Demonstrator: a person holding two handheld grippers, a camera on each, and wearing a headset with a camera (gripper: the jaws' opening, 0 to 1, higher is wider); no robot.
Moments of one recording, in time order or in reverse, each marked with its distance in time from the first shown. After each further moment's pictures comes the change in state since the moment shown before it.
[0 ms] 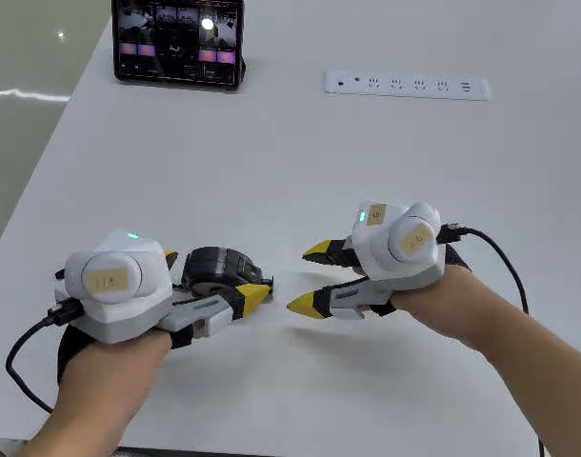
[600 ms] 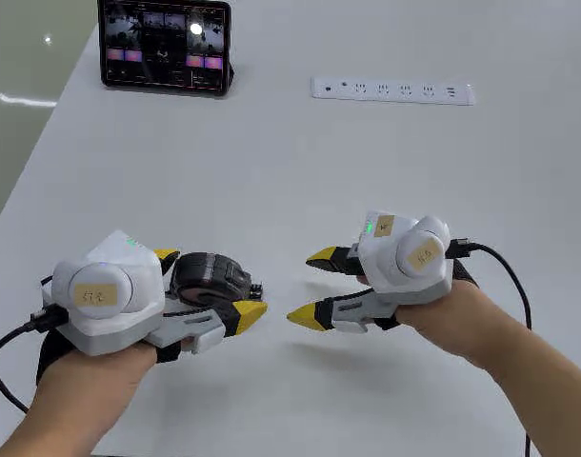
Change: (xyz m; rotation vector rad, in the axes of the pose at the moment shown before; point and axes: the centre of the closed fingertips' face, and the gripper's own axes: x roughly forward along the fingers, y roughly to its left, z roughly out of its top) left arm -0.002 -0.017 0.005 0.110 0.014 -0.089; right arm -0.013 0.003 -0.005 0.024 -0.010 -0.039
